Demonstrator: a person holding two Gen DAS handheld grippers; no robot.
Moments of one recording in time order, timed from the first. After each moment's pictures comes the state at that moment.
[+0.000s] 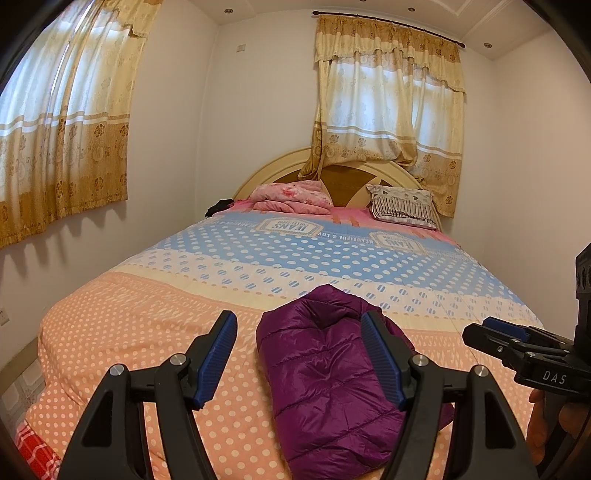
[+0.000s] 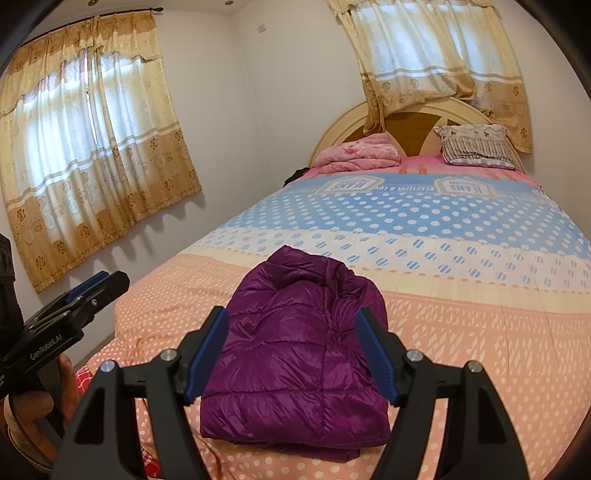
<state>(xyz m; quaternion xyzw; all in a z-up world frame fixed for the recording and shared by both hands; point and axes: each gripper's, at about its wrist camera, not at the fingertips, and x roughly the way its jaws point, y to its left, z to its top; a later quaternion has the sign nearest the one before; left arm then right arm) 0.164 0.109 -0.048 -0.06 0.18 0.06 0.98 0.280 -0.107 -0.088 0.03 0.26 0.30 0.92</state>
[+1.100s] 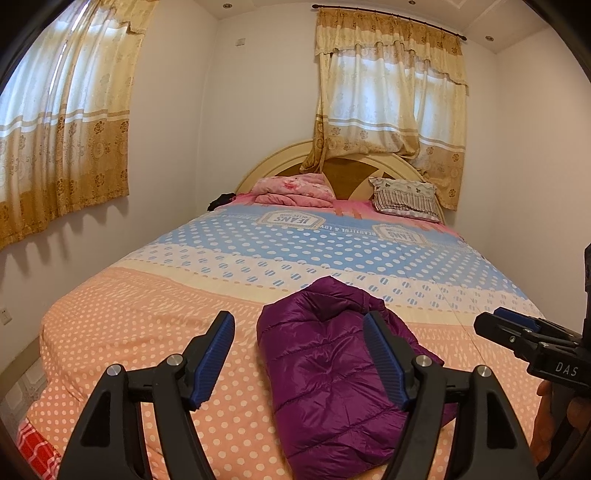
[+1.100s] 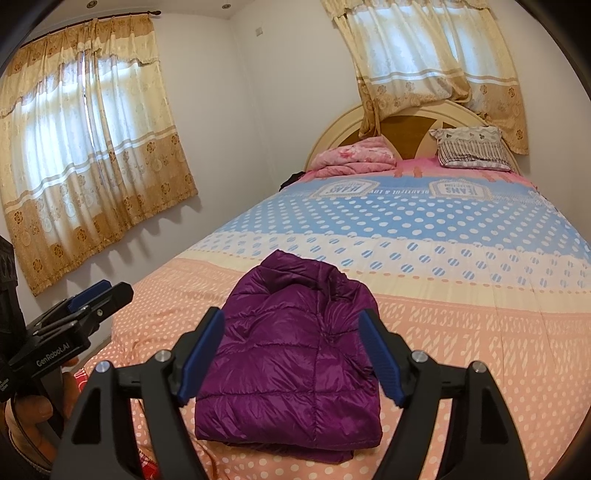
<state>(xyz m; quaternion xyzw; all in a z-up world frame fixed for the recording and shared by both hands) 0.168 0.098 -0.054 -0.06 0.19 0.07 0.98 0.281 -0.120 -0.090 0.04 0.25 0.30 0.92</state>
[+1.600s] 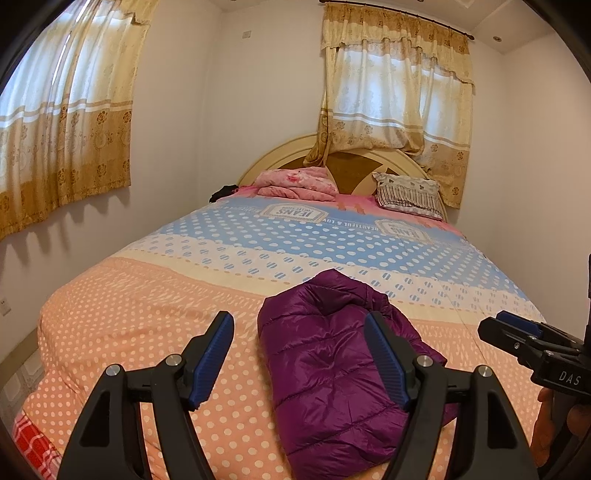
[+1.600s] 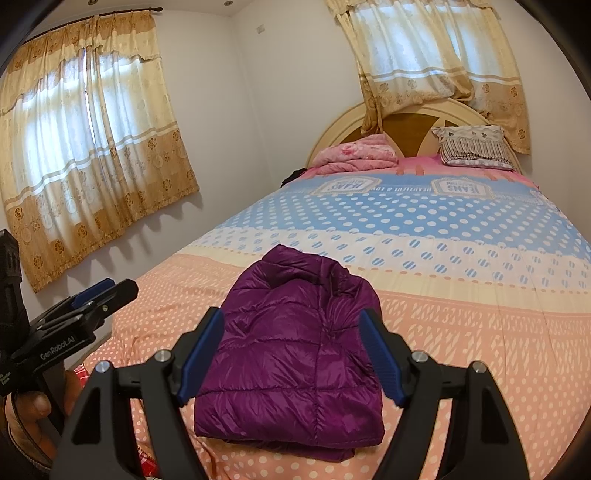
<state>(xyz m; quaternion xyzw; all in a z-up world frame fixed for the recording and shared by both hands) 0.173 0.103 -0.061 -0.07 0.21 0.07 0.97 0.281 -0.120 -0.091 0.03 0.26 0.30 0.92</state>
